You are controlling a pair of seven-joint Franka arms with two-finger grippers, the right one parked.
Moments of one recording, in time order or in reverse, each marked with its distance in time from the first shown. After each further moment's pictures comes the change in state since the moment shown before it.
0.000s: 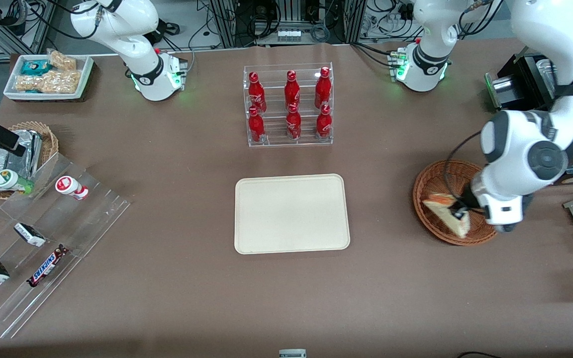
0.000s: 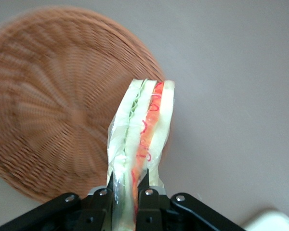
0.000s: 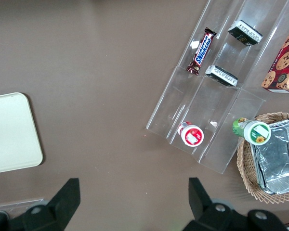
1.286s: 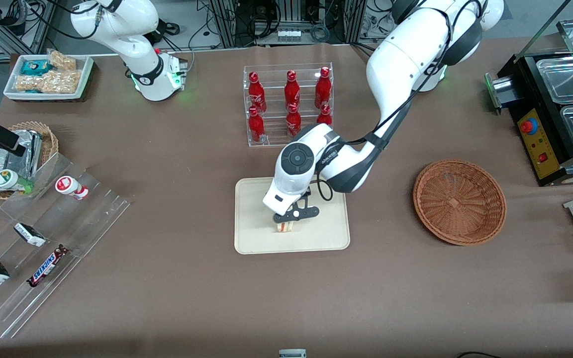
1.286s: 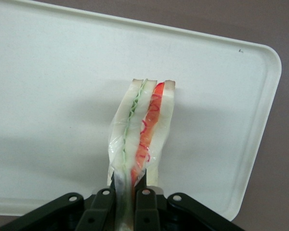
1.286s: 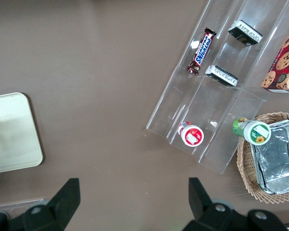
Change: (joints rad) arm -0.607 0.575 -0.088 0.689 0.111 -0.066 -0.027
